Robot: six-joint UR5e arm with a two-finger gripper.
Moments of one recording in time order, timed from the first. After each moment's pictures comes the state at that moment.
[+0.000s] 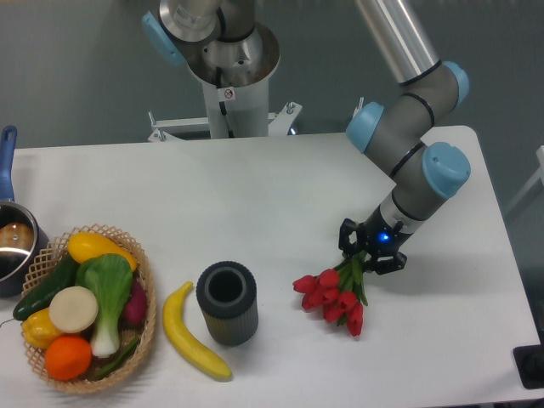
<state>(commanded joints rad) 2.77 -2.11 -1.67 -1.04 1.18 1.30</state>
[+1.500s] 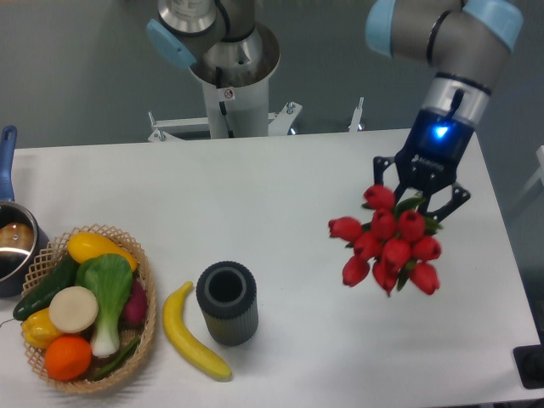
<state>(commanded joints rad) 2.94 -1.82 -1.65 -0.95 0.50 1.22</state>
